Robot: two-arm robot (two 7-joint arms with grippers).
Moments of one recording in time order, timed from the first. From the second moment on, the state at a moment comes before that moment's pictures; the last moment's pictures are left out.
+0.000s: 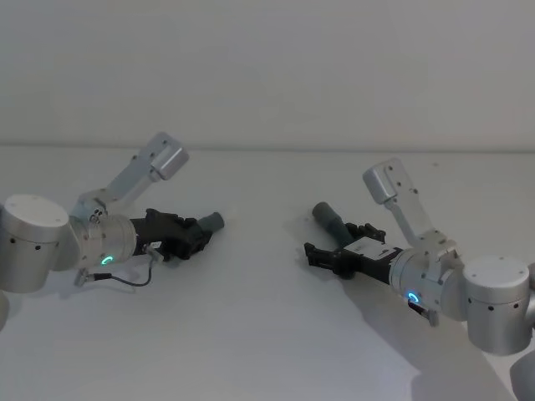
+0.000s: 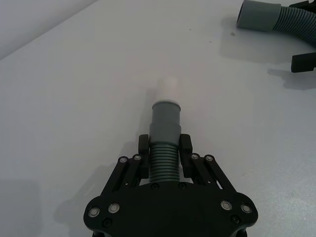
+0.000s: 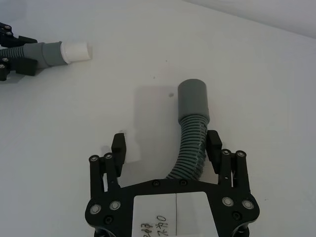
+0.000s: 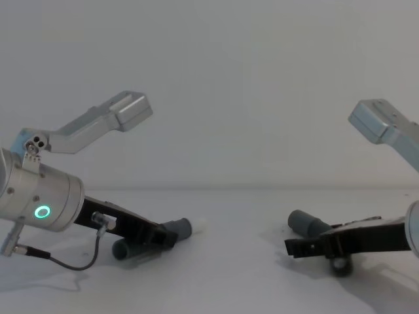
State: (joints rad) left arm -0.59 0.39 0.56 -1.29 -0.29 0.52 -0.51; right arm 0.35 0.30 -0.38 -1.41 0.23 0.50 0.33
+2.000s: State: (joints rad) left arm -0.60 0.44 0.57 -1.35 -0.25 0.35 -0.56; right arm 0.33 0.34 -0.36 -1.50 0.25 0.32 0.40
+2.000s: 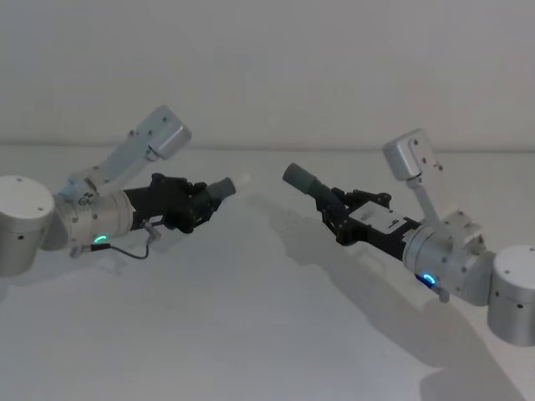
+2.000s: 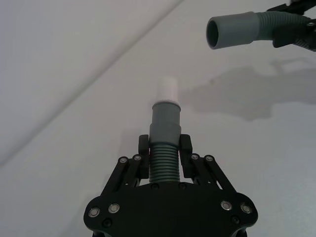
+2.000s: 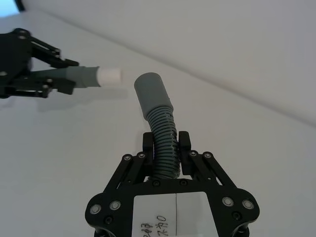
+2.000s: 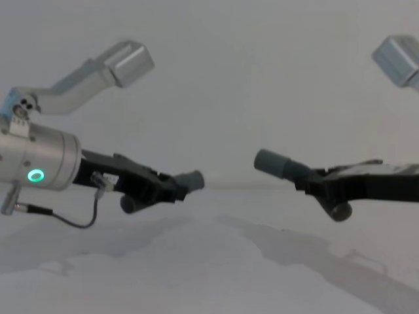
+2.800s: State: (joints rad) left arm -0.64 0.54 0.55 -1.40 -0.30 0.18 -0.75; right arm 0.32 0.53 -0.37 -1.56 0.30 0.19 0.65
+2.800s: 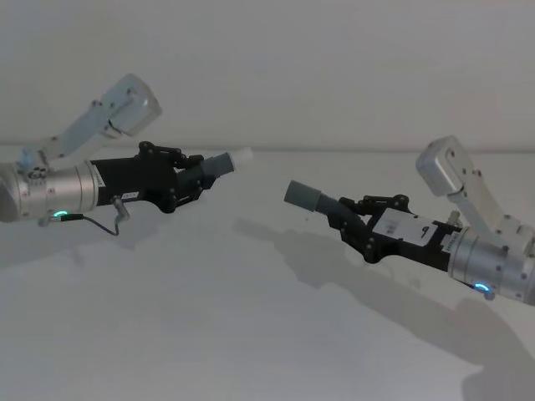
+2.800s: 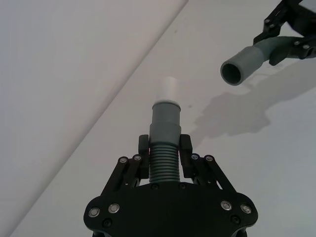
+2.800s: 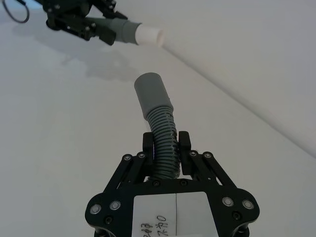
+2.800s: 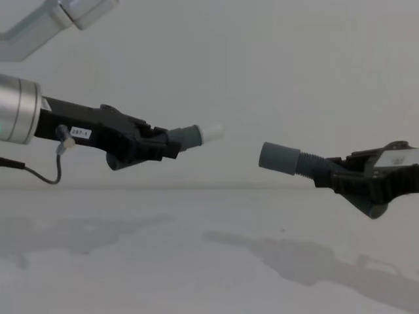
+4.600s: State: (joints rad) left arm -0.71 0.59 0.64 -1.39 -0.40 0.14 -0.97; right arm 0.33 0.61 -0.40 -1.63 0.35 0.14 0.70
